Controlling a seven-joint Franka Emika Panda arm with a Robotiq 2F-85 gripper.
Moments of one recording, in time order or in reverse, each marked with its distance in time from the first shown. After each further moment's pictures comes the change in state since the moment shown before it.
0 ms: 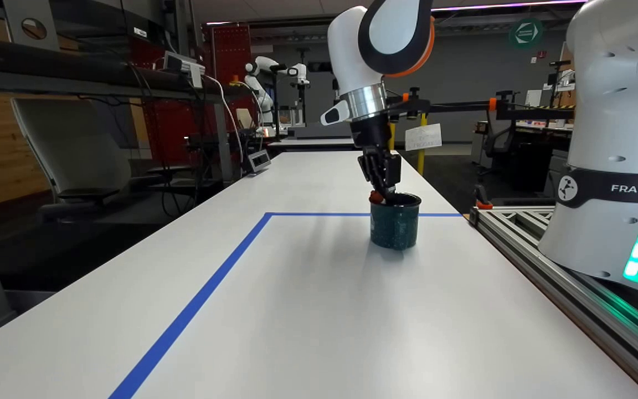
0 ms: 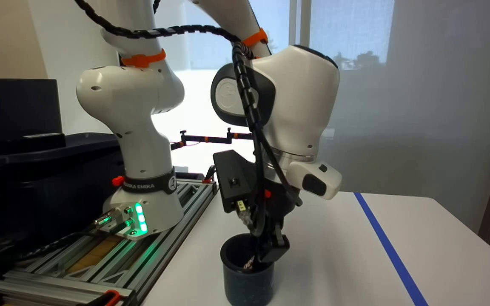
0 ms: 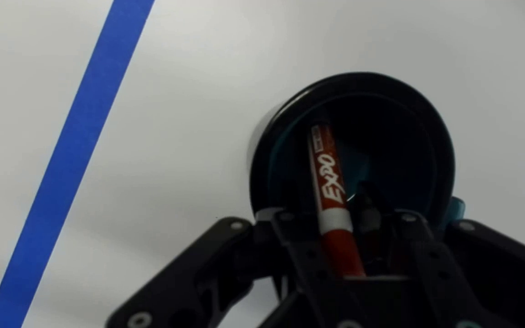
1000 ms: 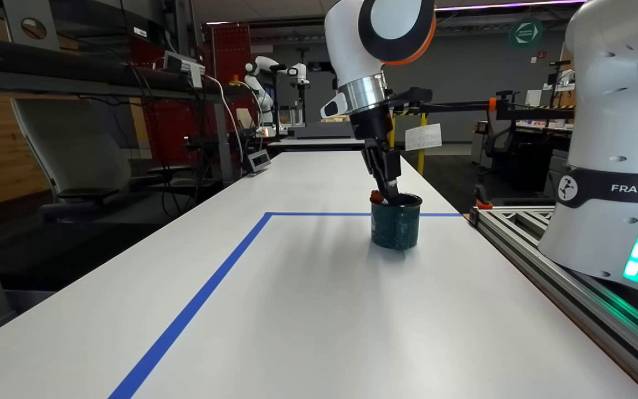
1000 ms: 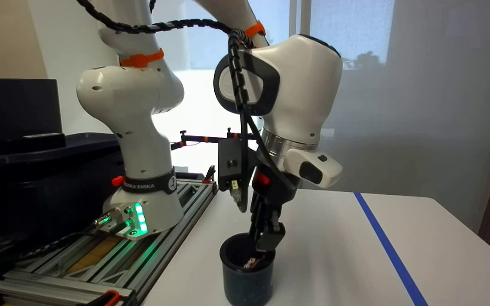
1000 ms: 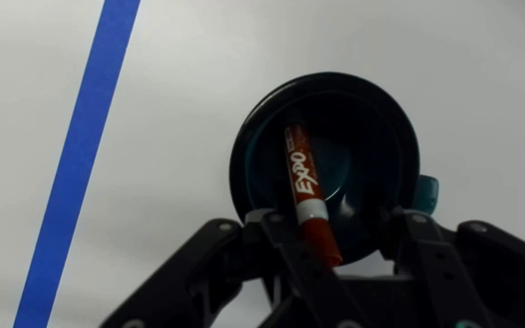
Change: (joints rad) arm 0.016 -0.054 0.010 0.000 -0.011 -0.077 0.149
